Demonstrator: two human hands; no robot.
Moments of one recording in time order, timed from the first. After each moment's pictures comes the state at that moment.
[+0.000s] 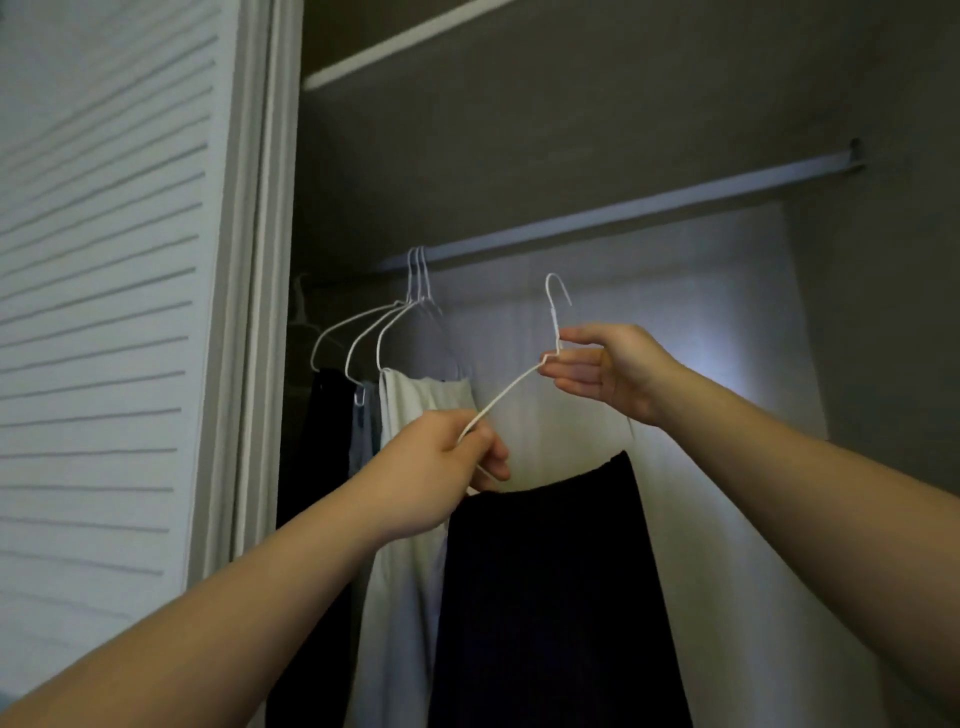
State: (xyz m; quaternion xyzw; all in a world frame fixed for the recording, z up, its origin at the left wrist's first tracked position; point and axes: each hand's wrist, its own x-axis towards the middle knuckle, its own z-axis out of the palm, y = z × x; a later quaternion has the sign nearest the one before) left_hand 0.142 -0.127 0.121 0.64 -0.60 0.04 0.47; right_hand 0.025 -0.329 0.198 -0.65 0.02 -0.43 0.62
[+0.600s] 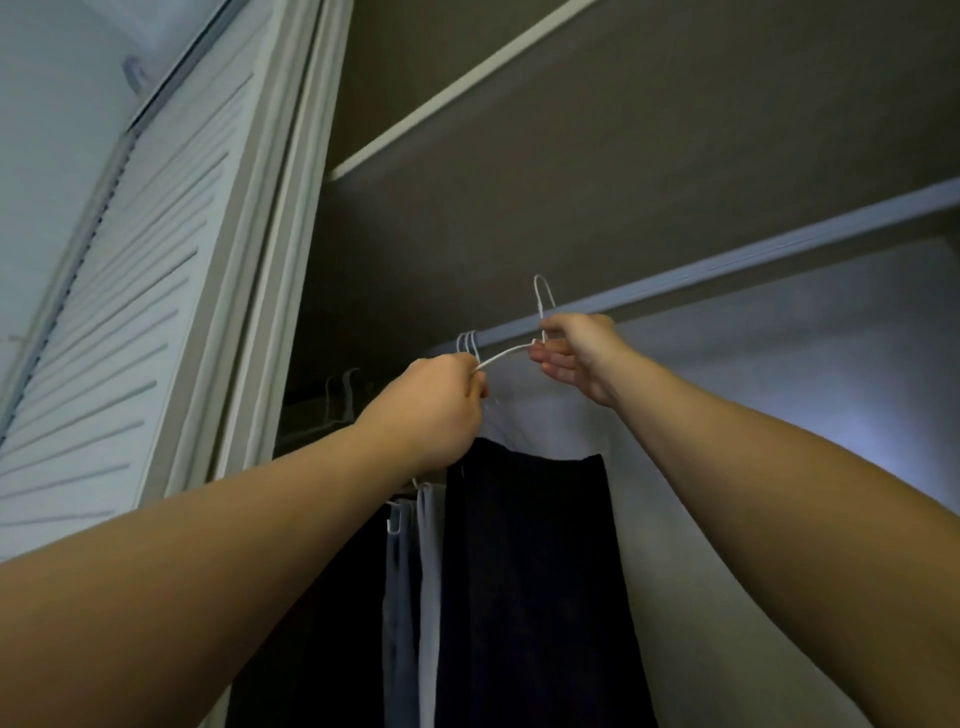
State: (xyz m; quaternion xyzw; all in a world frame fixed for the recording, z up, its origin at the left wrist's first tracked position) left_hand 0.203 -0.180 0.265 0.73 -0.46 0.38 0.33; right_hand 0.171 -0.373 0.343 -0.65 -0.04 -0.51 0.56
